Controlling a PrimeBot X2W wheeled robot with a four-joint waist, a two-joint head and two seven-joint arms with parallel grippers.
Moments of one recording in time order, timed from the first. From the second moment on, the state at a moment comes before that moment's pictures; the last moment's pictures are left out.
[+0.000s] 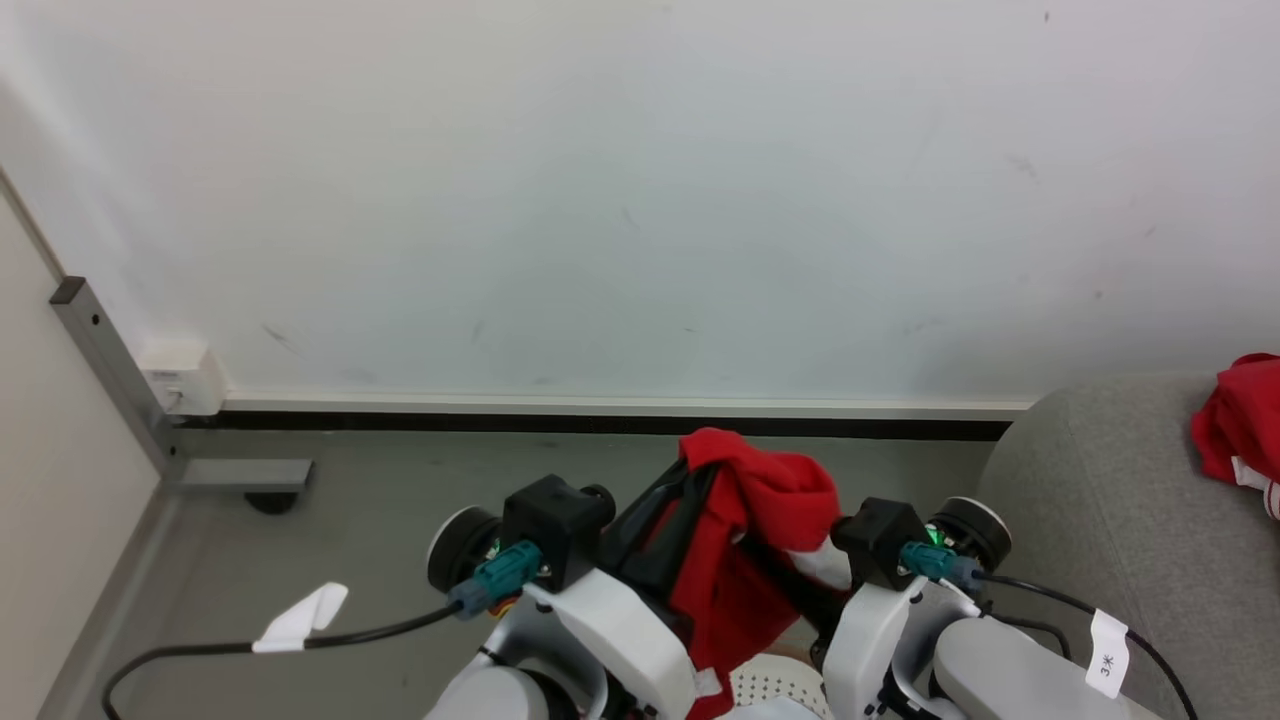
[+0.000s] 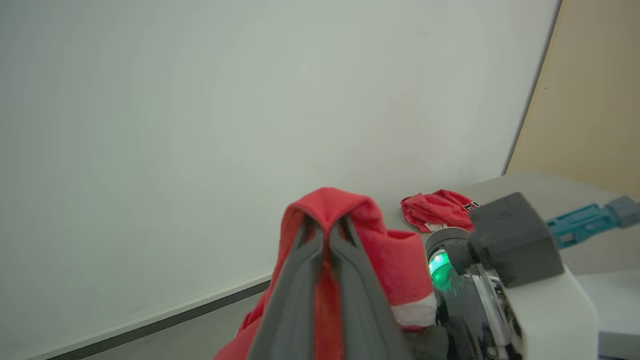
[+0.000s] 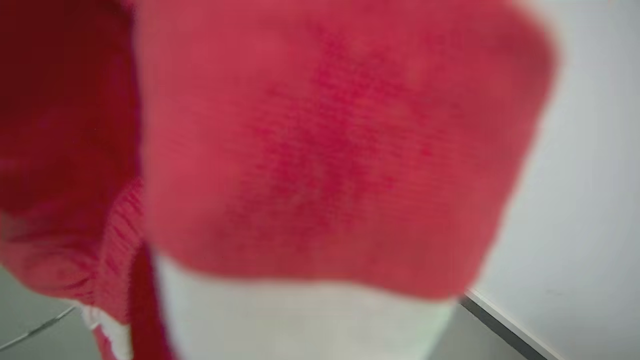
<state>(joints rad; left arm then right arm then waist) -0.35 0.15 -0.63 -0.05 -0.38 0.08 0.05 -0.67 -0.24 1.06 0.58 0.65 0.13 -0.14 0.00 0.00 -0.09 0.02</state>
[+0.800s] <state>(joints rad) -0.33 0.17 -0.65 0.05 -0.37 0.10 0.01 -0.76 -0.25 0.97 0.67 0.97 0.13 -0.26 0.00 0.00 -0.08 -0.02</state>
